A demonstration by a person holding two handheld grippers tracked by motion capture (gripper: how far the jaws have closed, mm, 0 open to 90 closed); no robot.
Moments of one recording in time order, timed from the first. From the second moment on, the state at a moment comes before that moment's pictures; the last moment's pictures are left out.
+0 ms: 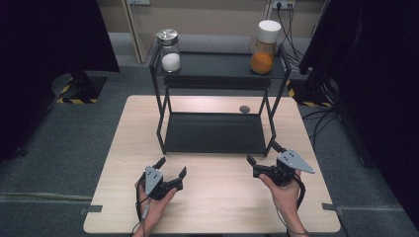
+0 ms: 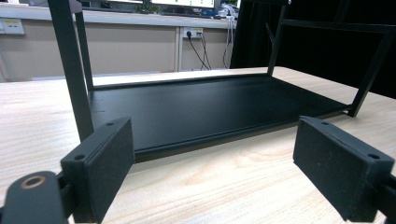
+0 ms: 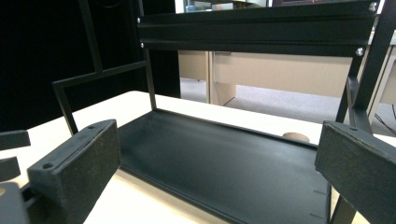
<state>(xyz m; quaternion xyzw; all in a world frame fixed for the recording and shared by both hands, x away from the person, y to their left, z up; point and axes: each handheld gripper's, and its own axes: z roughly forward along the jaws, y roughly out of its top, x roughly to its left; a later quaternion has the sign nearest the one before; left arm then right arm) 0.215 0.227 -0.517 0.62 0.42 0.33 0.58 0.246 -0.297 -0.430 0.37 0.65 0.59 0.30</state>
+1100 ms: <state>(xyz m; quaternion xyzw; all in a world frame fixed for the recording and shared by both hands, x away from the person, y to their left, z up) 0.215 0.226 -0.517 0.62 0.42 0.33 0.58 0.233 -0.305 -0.474 0.40 0.67 0.56 0.28</state>
